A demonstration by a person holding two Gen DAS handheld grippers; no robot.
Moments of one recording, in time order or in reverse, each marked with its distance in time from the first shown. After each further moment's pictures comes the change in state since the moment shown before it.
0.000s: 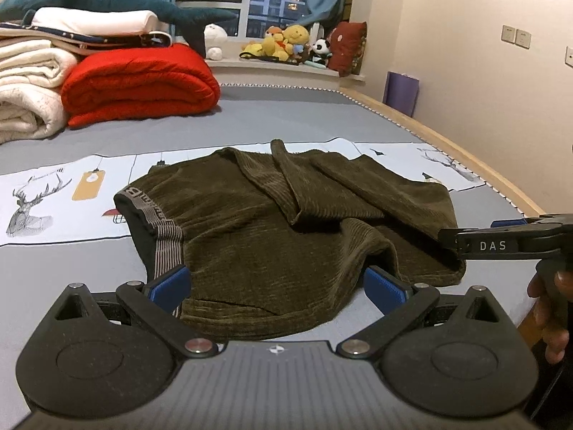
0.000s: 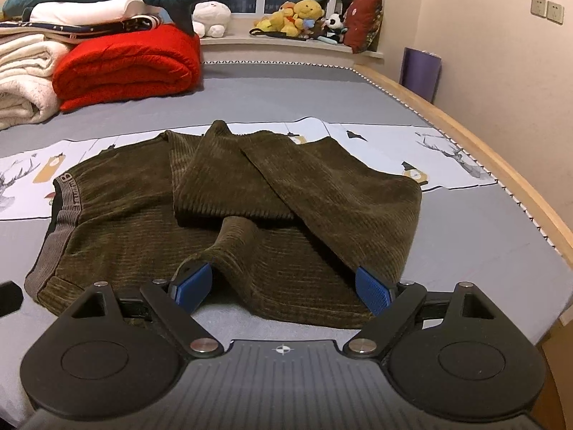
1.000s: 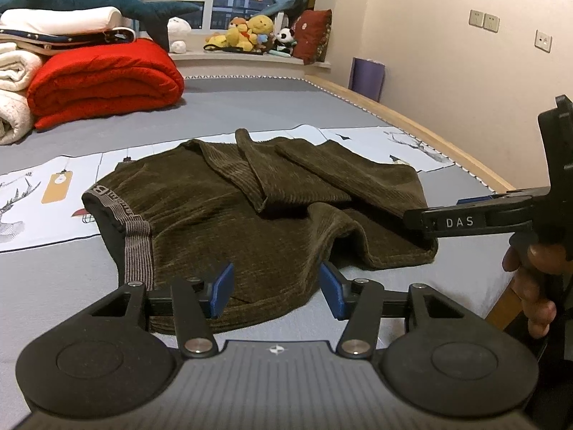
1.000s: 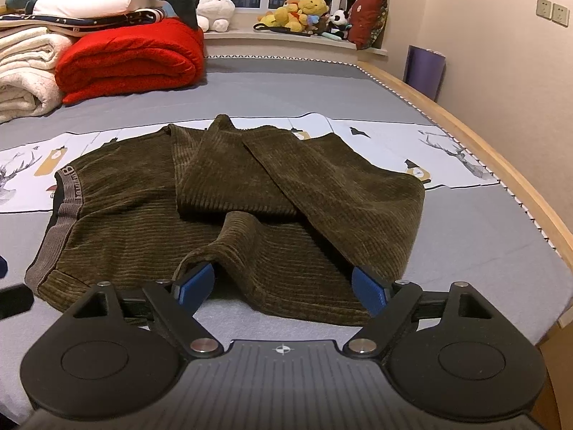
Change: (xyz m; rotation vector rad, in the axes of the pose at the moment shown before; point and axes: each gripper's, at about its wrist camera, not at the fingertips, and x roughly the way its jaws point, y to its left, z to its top) left arm 0.003 -0.007 -0.003 0.061 0.038 -0.112; right arm 0.003 0.004 0.000 -0.008 0.016 0.013
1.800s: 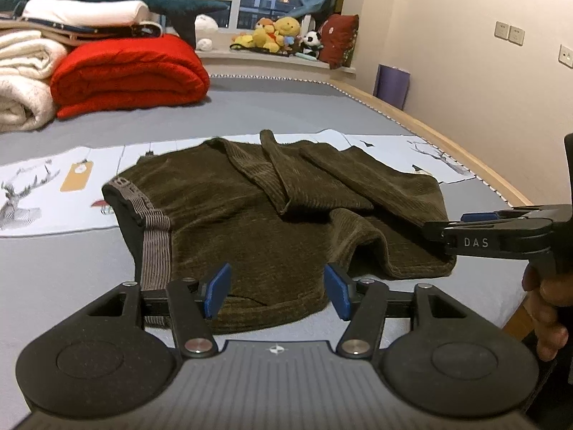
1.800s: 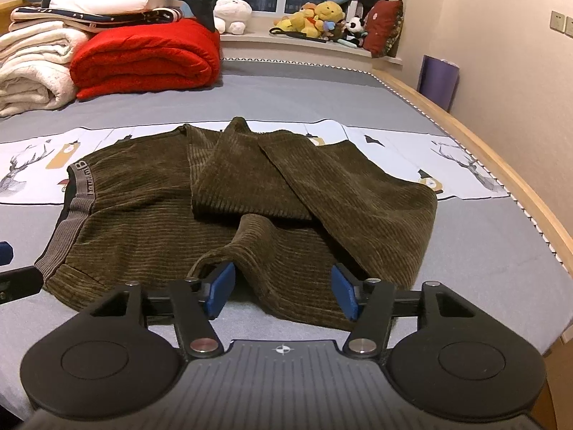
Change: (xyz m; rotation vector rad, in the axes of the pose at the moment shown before) left arm 0.002 0.007 0.001 -0.072 0.001 0.063; right arm 0.000 0.011 -0.001 -0.049 -0.016 0.025
